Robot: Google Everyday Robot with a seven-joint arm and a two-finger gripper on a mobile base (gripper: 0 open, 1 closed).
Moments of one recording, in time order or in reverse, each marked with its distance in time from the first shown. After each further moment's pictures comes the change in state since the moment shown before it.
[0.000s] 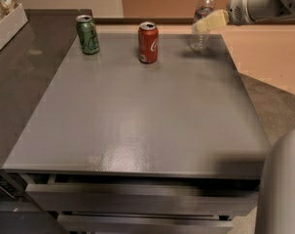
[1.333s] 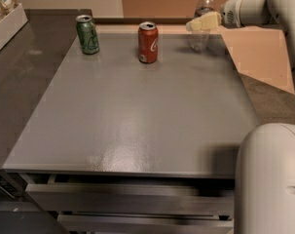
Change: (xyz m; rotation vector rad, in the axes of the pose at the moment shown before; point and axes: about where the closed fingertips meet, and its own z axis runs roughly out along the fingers) arm -0.003 -0.015 0.043 -0.049 -0.117 0.052
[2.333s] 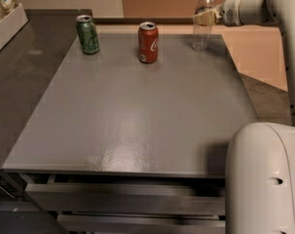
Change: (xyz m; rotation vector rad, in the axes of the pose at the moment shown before) arm -0.003 -0.007 0.007 0.006 -0.003 0.007
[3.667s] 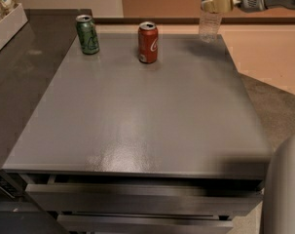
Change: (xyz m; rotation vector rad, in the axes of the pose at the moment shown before) arm -0.048 0.049 -0.083 -0.092 -0.037 -0.132
